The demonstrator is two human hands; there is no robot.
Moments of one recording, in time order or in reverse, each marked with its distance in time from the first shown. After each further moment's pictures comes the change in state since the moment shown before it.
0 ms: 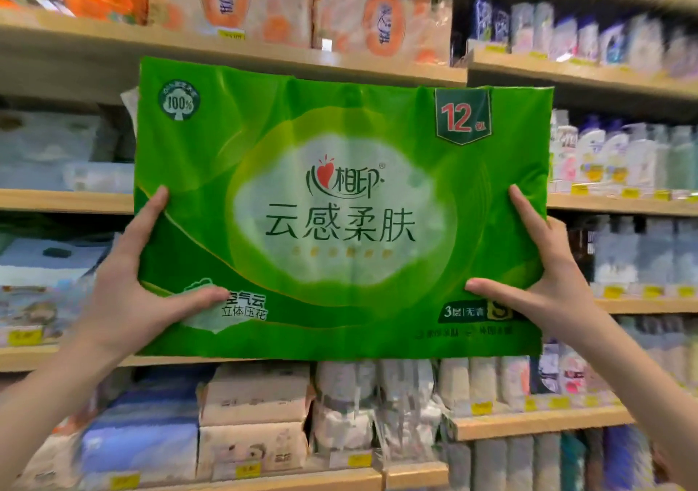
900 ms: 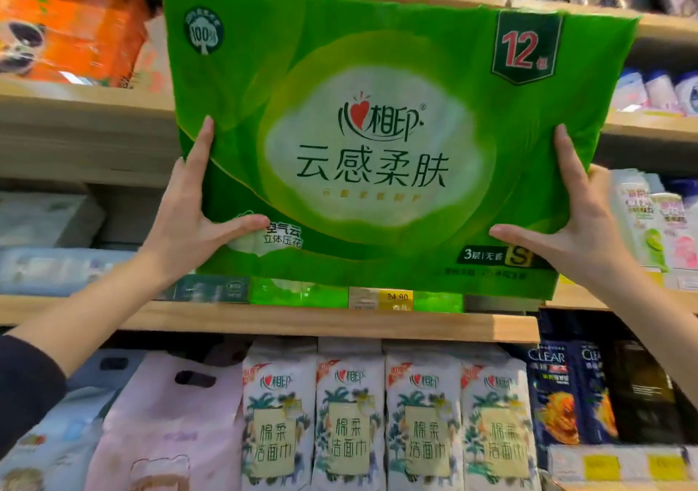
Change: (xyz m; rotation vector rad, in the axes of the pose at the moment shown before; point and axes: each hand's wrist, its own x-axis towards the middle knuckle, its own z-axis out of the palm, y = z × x) left_hand 0.238 -0.083 0.113 0.093 0.161 0.355; right_hand 0.238 0.103 0.042 -0.089 0.325 -0.285
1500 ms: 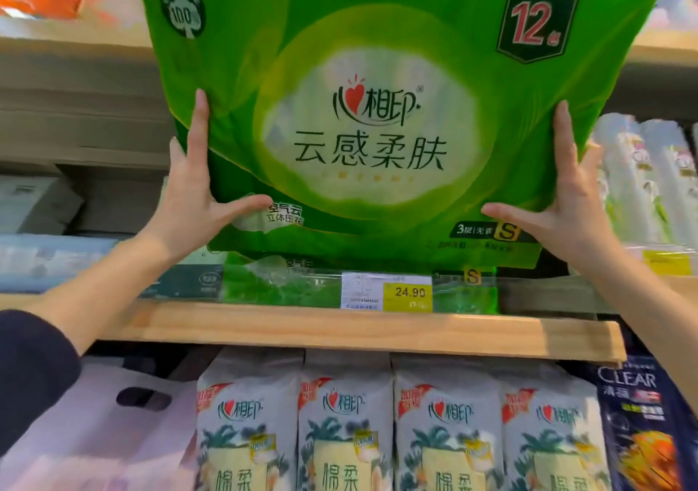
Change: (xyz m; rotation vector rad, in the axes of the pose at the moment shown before) left_hand 0.015 -0.068 0.082 0.141 0.022 -0.064; right_hand 0.033 0.099 0.097 -0.012 0.019 -0.035
